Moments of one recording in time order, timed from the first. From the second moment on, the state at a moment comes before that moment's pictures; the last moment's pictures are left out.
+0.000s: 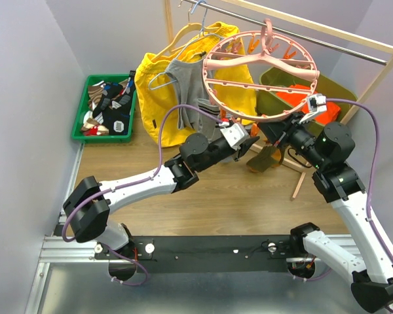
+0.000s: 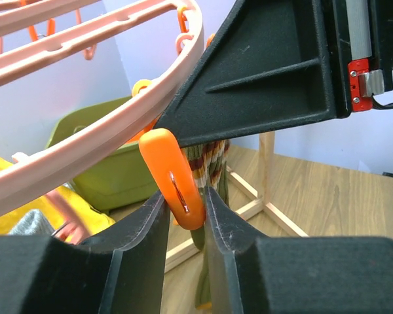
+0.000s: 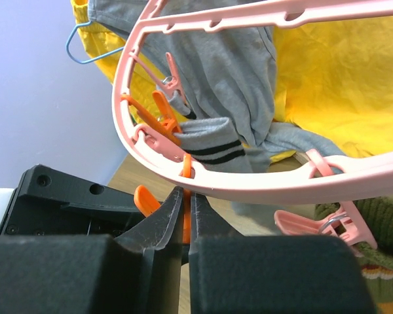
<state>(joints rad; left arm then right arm) -1.01 1.48 1.07 0.62 0.09 0.10 0.34 0.84 1.01 -0.18 -0.27 0.50</state>
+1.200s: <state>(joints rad) -1.03 1.54 1.02 0.74 -0.02 0.19 0.34 0.78 0.99 -0.23 -0.33 0.42</state>
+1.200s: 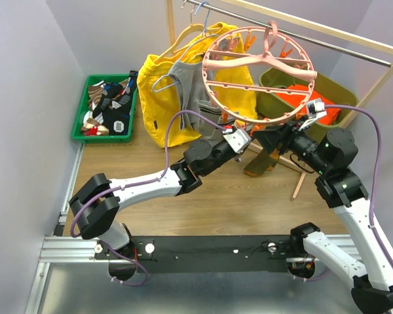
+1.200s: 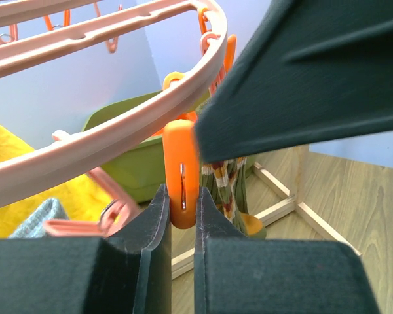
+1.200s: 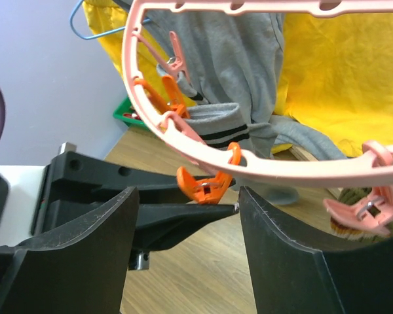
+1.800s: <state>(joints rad) -1.06 1.54 1.02 0.74 -0.05 0.20 0.34 0.81 0.94 -0.16 -0.32 0.47</state>
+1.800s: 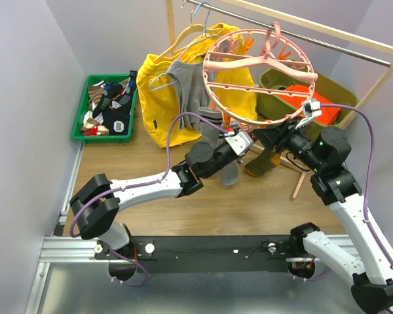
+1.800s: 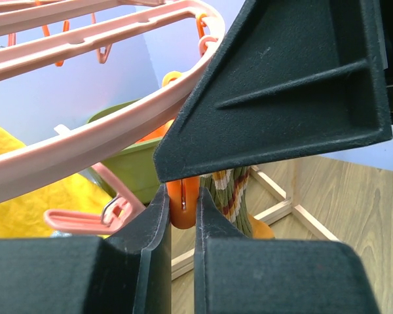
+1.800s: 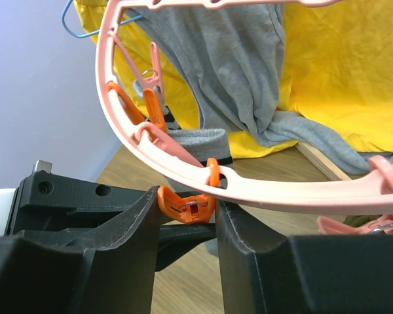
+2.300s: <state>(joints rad) -1.07 1.52 1.02 0.72 -0.06 0.19 0.34 0.81 0.94 -0.16 -0.31 0.47</state>
